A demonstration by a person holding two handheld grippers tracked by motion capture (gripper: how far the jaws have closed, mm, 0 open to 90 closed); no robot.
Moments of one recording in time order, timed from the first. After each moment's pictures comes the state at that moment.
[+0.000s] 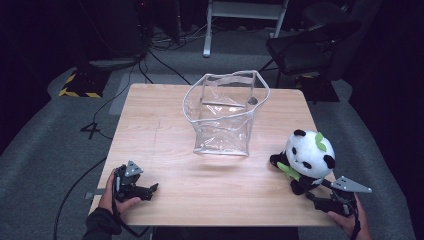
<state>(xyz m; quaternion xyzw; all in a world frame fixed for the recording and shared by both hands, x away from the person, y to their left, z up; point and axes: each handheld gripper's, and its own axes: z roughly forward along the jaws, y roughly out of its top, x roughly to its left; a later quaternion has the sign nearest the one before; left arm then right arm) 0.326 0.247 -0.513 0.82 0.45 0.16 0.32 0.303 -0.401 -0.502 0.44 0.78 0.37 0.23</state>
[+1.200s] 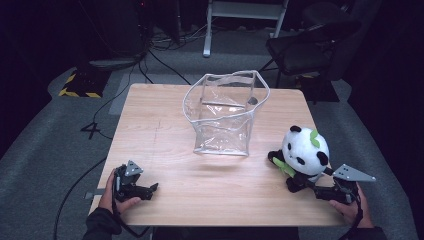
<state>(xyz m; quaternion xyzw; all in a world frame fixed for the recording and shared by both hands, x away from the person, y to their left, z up) 0.327 0.247 -0.514 0.82 0.45 0.16 0.32 0.324 -0.394 -0.469 0.39 0.79 0.41 0.25</state>
